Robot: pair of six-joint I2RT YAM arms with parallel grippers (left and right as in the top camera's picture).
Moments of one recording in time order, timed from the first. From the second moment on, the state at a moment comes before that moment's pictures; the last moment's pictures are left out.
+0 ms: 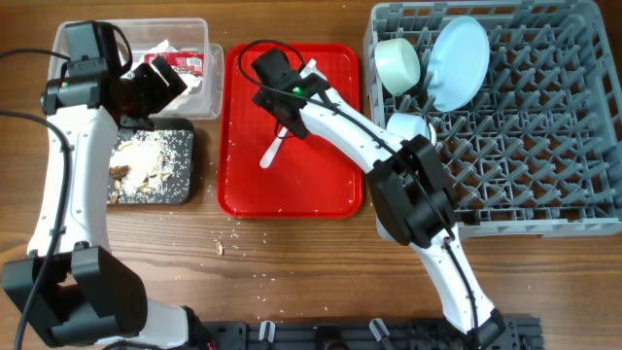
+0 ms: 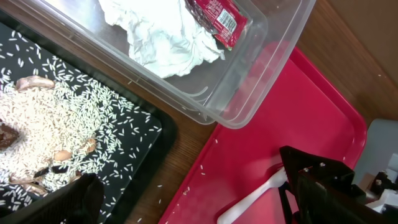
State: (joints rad) left arm 0.15 1.66 1.48 -0.87 0.15 -0.52; right arm 0.67 2.42 1.99 -0.67 0.11 1.26
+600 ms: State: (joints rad) left arm 0.15 1.66 1.48 -0.87 0.15 -0.52; right arm 0.67 2.46 2.01 -0.67 0.03 1.14
